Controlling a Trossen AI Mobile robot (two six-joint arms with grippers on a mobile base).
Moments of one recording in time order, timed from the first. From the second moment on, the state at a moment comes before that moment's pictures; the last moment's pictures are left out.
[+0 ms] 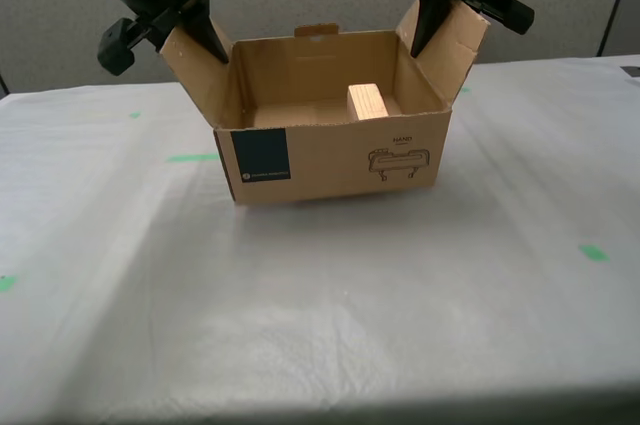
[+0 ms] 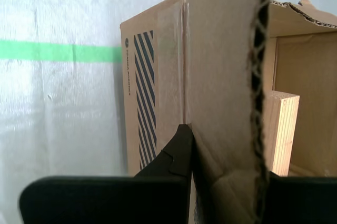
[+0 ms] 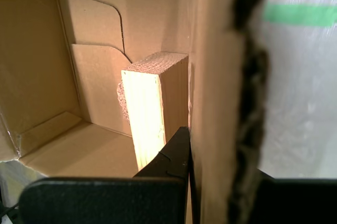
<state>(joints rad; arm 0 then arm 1) 0.36 1.94 1.55 -0.92 -0.45 0.29 -0.36 1.63 1.07 -0.39 0.34 -0.53</state>
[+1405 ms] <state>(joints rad) 0.48 1.94 1.49 -0.83 -0.32 0.41 -0.35 1.63 1.06 -0.51 0.21 -0.46</state>
